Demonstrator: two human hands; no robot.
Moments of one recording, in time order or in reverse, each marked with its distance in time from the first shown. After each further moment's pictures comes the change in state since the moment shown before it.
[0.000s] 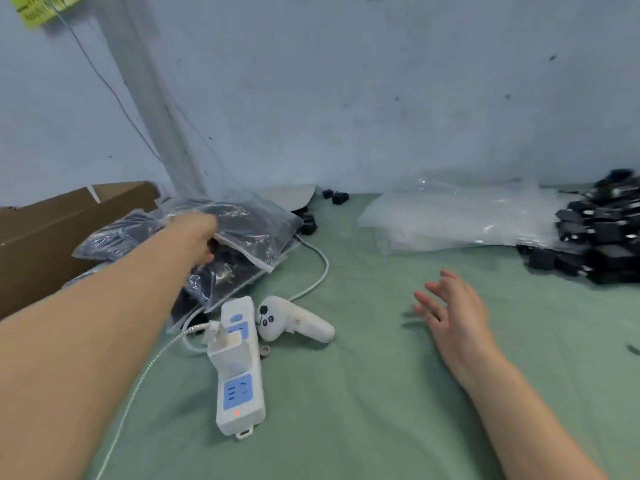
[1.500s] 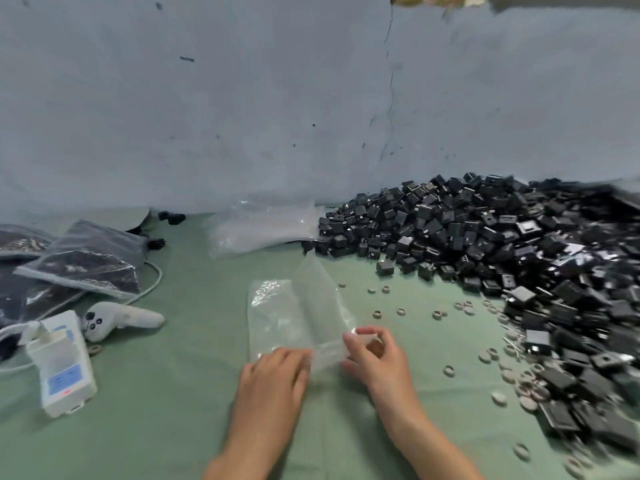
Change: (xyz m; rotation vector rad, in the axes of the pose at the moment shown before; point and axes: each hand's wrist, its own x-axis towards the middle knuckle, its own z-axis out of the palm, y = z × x) left_hand -0.400 -0.140 0.107 0.197 -0.428 1.218; right_hand -0.223 -0.079 -0.190 -0.421 0.165 -0.280
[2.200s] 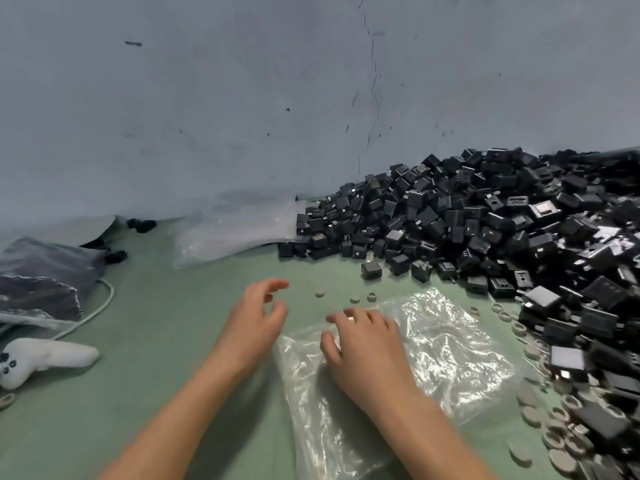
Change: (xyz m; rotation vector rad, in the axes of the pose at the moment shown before) left_hand 0.144 -0.003 0.042 -0.363 -0.051 -0.144; right_hand 0.087 -0.012 -0.023 -1.372 -0.147 -0.402
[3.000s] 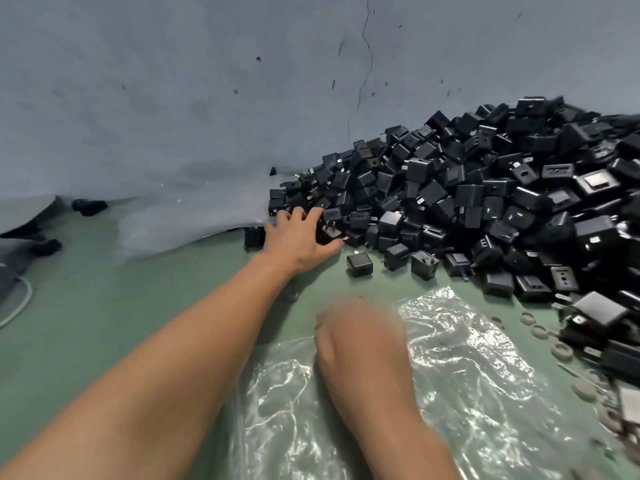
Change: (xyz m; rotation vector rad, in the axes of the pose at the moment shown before) left_hand 0.200 -0.010 0.134 0.767 -0.179 0.176; right_hand 0.047 0.035 0.024 0.116 0.067 0.135
